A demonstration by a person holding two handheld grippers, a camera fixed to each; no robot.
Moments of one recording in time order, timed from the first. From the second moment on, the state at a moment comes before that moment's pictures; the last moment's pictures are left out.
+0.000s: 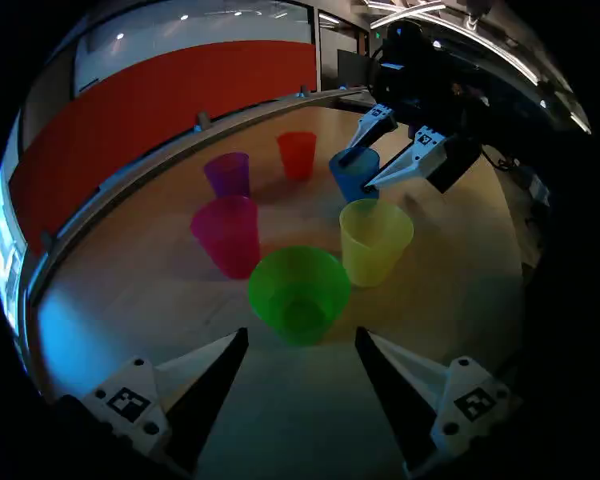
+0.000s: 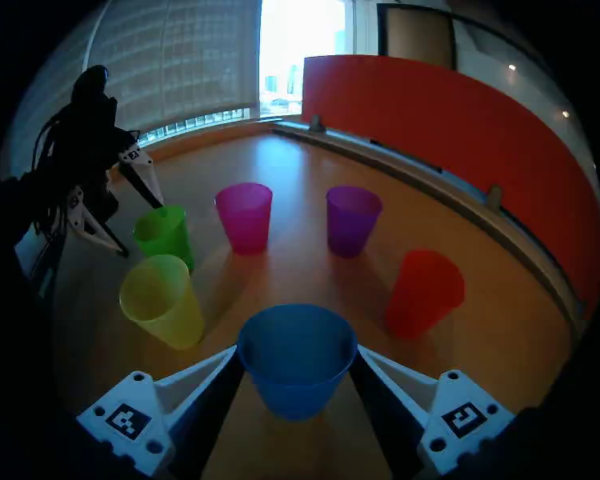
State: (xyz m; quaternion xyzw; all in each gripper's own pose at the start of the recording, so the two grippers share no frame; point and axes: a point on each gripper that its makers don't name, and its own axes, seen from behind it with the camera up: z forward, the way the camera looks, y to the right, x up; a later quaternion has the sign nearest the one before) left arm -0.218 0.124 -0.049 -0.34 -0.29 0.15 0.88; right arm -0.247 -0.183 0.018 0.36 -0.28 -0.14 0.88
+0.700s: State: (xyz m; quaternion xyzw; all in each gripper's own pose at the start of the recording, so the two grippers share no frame) left arm -0.216 0.126 -0.055 -0.34 -0.29 0.15 0.88; right arm -0.253 -0.166 0.002 0.35 -0.29 -0.13 0.88
